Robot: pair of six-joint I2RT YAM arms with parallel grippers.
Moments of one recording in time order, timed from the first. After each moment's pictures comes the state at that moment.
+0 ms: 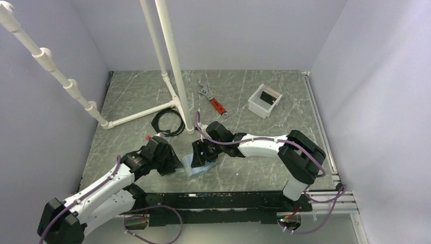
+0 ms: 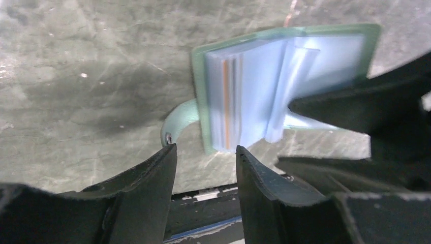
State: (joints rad) left arm -0.62 0.84 0.45 -0.60 0.04 -1.04; right arm 0.95 1.69 0.90 0.02 -0.46 0.55
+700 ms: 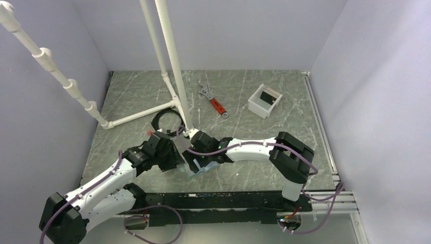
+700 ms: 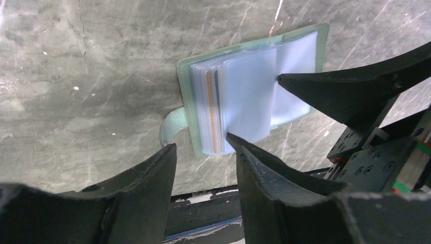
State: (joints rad) left arm -0.62 0.90 0.54 -0.61 0.03 -1.01; right arm 1.10 1.77 1.03 -0.17 -0.02 0.37
